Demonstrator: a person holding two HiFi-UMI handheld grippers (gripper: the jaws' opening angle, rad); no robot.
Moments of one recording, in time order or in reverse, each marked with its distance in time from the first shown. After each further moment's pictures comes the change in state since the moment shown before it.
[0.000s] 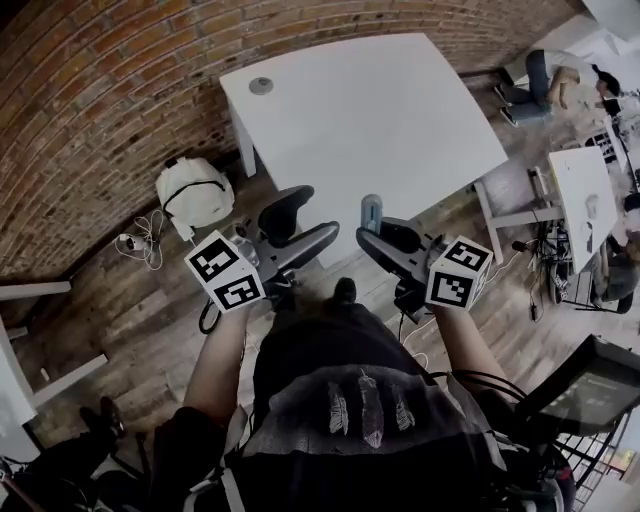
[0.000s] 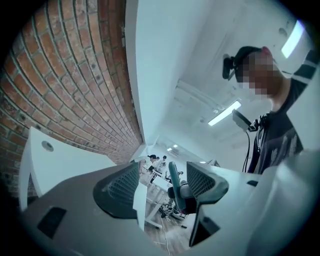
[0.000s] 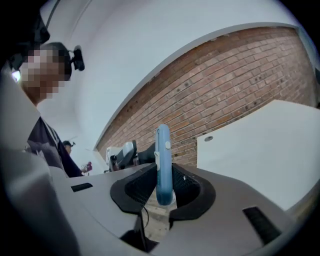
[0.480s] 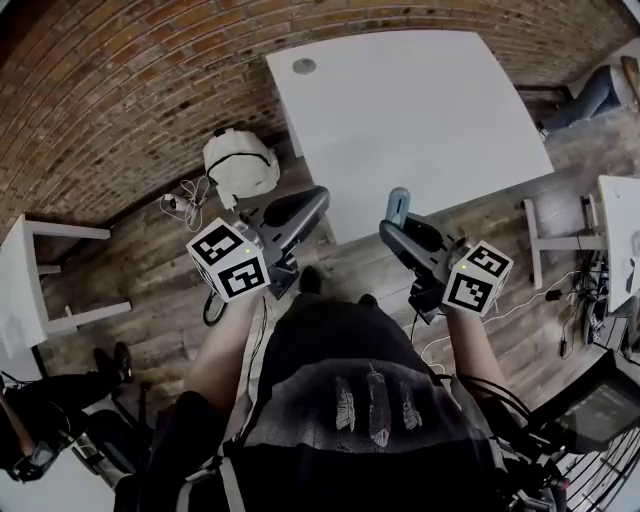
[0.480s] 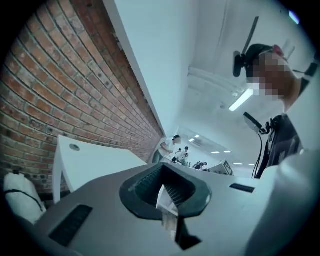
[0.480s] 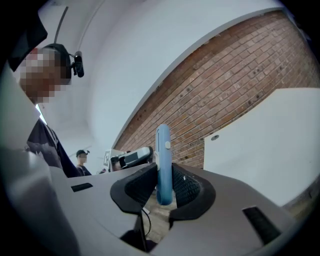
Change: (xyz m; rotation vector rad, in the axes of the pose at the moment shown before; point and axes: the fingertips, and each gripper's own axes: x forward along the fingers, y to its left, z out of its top) left arm 0.000 -0.019 -0.018 0.043 0.094 0.279; right arm -0.046 -0.011 -0.012 0.063 -0.081 0.137
